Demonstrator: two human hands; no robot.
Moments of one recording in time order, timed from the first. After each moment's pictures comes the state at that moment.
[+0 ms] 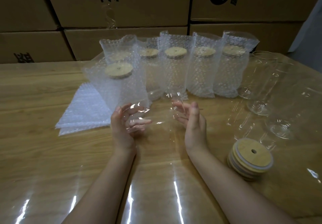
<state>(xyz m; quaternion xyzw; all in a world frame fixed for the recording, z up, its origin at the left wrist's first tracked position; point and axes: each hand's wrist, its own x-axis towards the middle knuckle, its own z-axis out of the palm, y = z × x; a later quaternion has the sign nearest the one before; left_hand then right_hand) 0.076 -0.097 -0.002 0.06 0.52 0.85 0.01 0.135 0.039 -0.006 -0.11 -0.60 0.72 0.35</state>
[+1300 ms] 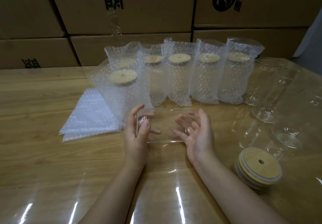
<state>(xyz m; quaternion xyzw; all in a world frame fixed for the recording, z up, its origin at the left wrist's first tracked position) 0.087 -0.087 -0.011 0.21 0.61 0.76 -0.07 0.132 0.047 -0.005 -0.19 -0.37 0.87 0.24</state>
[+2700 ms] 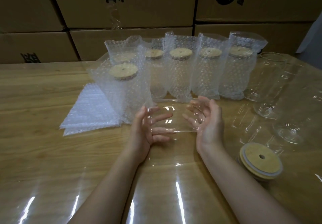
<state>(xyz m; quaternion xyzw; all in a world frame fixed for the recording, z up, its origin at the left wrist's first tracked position) 0.084 -0.086 0.005 0.12 0.51 0.81 0.27 0.135 0.060 0.007 -0.17 -0.42 0.83 0.33</state>
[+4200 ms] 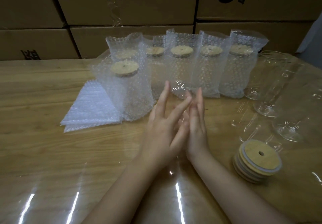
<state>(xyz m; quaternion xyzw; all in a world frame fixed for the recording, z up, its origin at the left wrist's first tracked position) 0.124 -0.070 0.020 0.42 0.79 0.40 -0.19 0.146 0.022 0.012 -0.03 -0.54 0.78 0.30</state>
